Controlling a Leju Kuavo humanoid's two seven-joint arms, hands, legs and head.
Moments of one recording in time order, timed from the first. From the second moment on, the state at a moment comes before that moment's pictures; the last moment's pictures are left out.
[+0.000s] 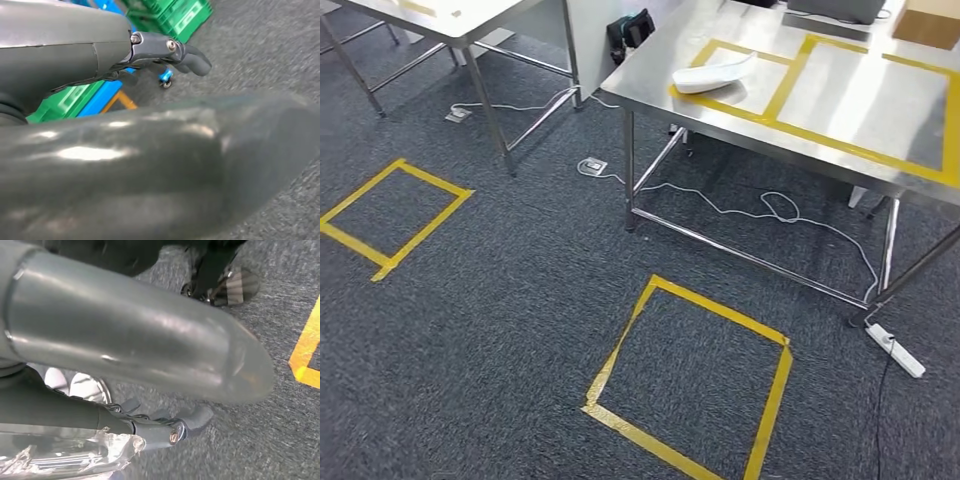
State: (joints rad) left arm -0.05 -0.18 1.02 -0.30 -1.09 0.70 0.00; right arm -0.05 0.19 -0.69 -0.21 0.80 -0.44 -0.08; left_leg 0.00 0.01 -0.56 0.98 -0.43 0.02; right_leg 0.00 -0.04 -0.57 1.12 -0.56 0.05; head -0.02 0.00
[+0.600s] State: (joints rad) left arm -0.07 -0.18 1.04 -0.28 -1.15 0.70 -0.04; right arm -0.04 0.18 -0.69 -0.21 0.82 -0.45 -0.06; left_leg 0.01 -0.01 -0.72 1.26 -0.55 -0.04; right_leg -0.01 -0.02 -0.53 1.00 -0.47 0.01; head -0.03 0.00
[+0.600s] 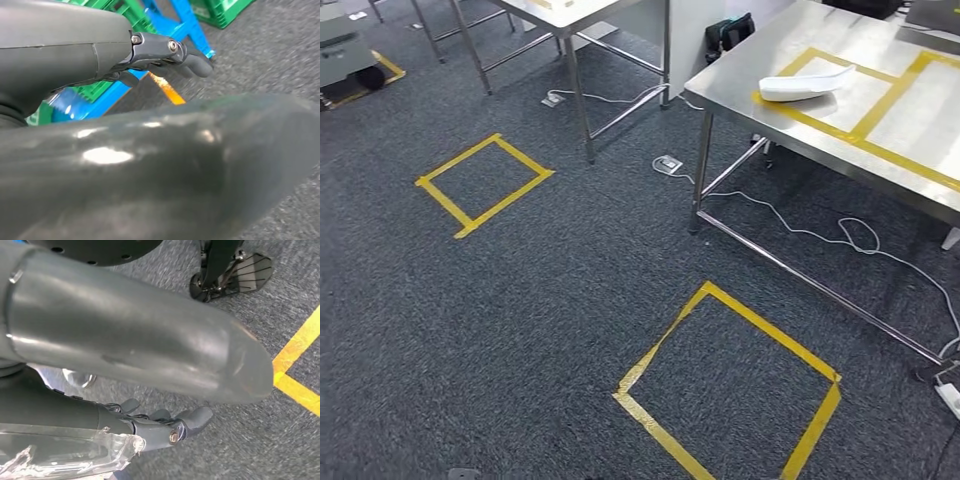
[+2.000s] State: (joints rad) left arm -0.07 -0.19 1.05 -0.24 -1.15 0.67 -0.08; right arm -0.05 0.16 -0.68 -0.21 0.84 -0.44 -0.04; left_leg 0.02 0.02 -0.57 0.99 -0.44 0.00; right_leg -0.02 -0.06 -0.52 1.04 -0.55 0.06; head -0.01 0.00
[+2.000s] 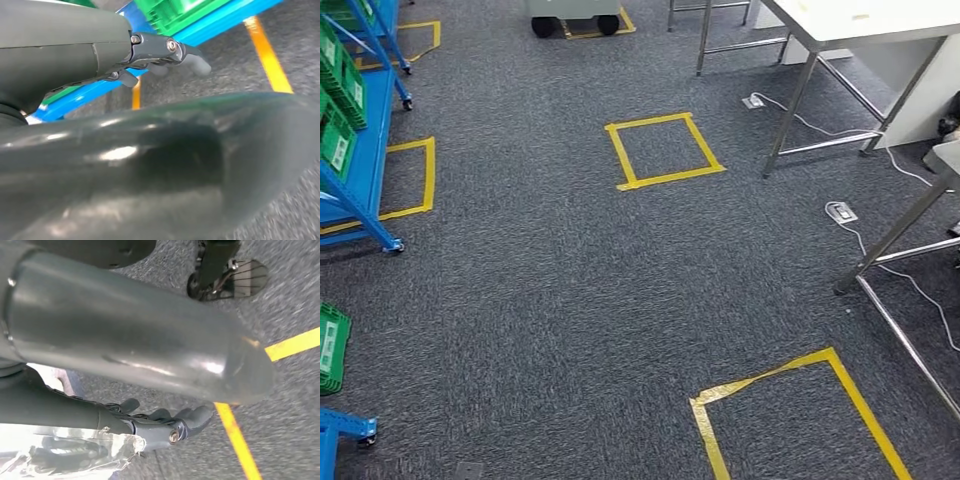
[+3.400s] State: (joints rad) left arm -0.07 -0.18 1.05 -0.24 -1.14 0.67 -0.11; right arm -0.04 0.17 -0.68 -0.21 0.86 -0.44 -0.03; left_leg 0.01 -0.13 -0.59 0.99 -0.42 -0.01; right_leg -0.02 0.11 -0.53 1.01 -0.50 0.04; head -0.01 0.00
